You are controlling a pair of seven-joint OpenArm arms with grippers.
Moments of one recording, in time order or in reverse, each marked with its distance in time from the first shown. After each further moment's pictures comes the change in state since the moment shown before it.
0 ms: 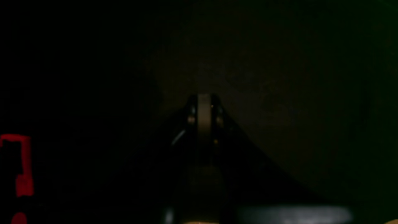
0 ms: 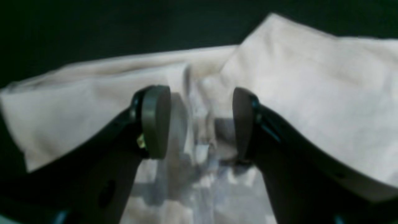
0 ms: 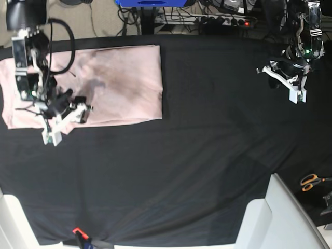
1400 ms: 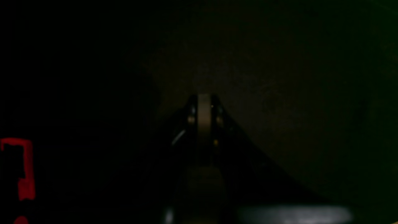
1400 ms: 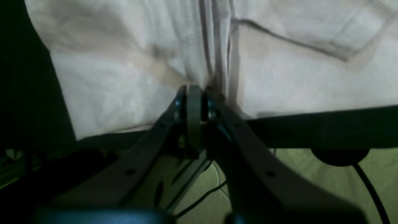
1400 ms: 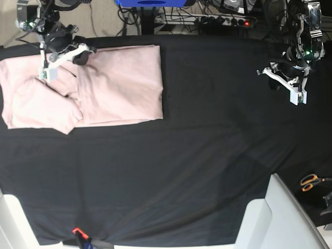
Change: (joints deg) left arm -0.5 0.0 0.1 0.2 0.0 0.0 0.0; right arm -27.9 -7.7 10.6 17.8 7.2 2.6 0.5
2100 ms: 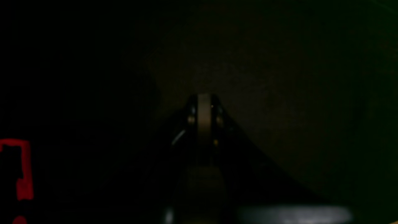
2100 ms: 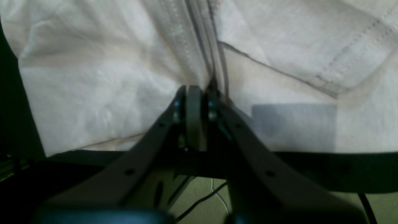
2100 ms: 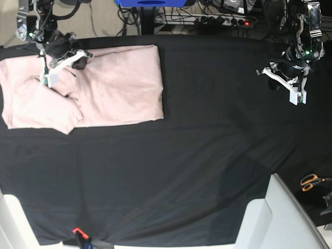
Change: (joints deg) left arm 0.0 0.2 0.0 0.0 0.0 0.0 0.0; right arm 6.0 2.0 -0.1 -10.7 -0.2 4.6 2.6
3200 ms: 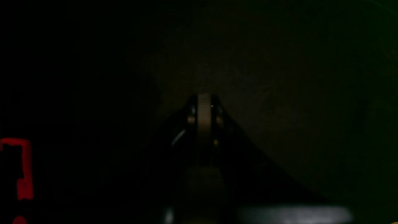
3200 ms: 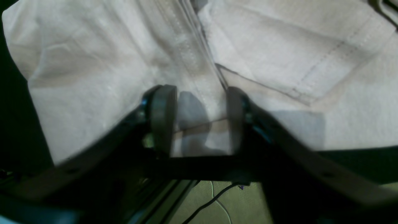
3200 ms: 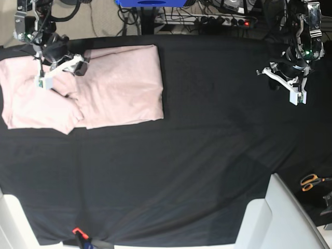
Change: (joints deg) left arm 0.0 0.0 0.0 0.0 0.0 0.0 0.0; right arm -0.7 -0.1 0.0 4.4 -0.2 -4.9 -0.2
